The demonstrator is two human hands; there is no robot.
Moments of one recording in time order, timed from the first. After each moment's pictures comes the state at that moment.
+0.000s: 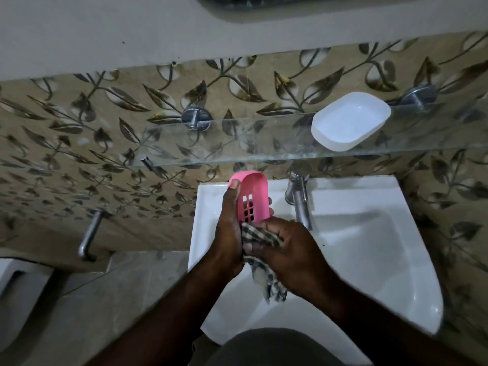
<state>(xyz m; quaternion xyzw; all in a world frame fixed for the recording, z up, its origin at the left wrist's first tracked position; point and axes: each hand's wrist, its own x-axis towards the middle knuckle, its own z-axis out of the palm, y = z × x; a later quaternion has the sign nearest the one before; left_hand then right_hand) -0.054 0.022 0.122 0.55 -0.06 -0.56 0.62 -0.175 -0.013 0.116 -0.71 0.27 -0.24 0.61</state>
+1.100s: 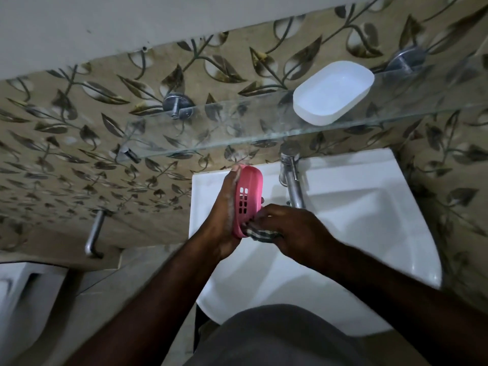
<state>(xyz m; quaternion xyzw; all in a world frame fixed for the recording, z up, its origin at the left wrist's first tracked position) -0.042 0.014 0.103 0.58 -0.08 -0.60 0.54 -0.196 -0.042 0.070 -0.92 0.18 -0.19 0.29</state>
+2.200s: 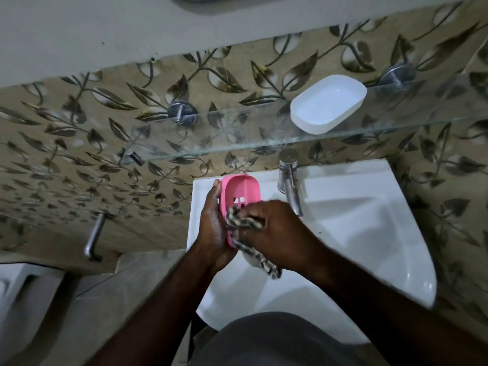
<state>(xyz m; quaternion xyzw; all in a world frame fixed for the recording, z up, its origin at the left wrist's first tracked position) -0.054 0.030 0.104 0.49 -0.07 -0.59 0.64 -0.176 -0.023 0.124 -0.78 0.28 -0.19 0.52</state>
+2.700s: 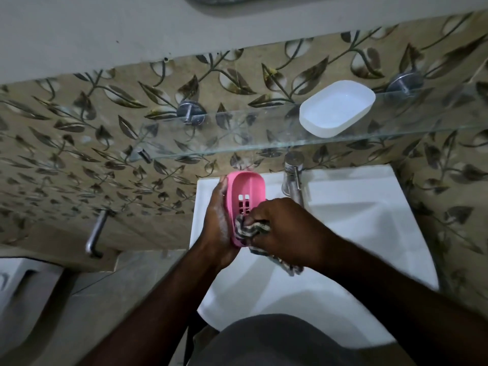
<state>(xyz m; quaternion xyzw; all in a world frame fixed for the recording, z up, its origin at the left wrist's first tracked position) -0.052 0.029 0.120 0.51 -0.06 -0.55 0.66 -0.180 -0.032 0.139 -0.88 0.24 -0.09 0.41</state>
